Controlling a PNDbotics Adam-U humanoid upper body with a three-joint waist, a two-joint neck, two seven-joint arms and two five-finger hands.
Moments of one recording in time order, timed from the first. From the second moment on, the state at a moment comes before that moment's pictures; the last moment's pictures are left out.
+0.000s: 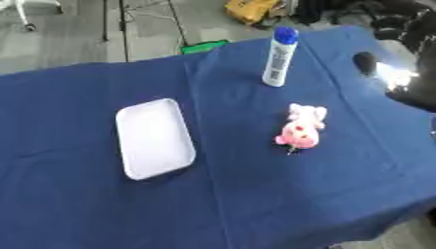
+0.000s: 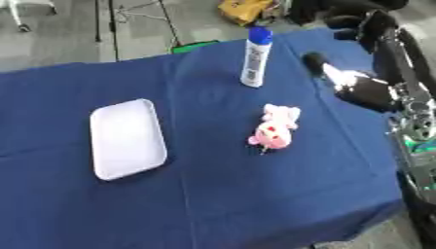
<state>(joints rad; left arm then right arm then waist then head) -0.22 0.31 0.24 -1.84 -0.14 -0.13 0.42 -0.28 -0.49 -0.07 -1.87 0.14 -0.15 0.04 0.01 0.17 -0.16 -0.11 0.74</state>
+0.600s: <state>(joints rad) -0.22 0.31 0.24 -1.84 -0.14 -0.13 0.40 -0.40 -0.61 0.04 -1.59 0.22 -0.20 0.26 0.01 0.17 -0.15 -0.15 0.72</state>
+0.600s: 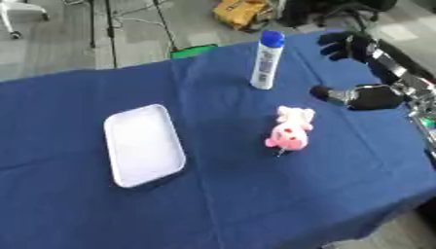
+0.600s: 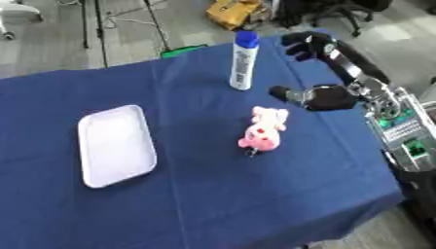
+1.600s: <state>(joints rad) -0.22 0.31 0.24 -1.84 -0.14 -0.13 0.40 -0.54 -0.57 0.10 -1.25 0.36 -0.21 0.52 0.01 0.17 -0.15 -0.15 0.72</state>
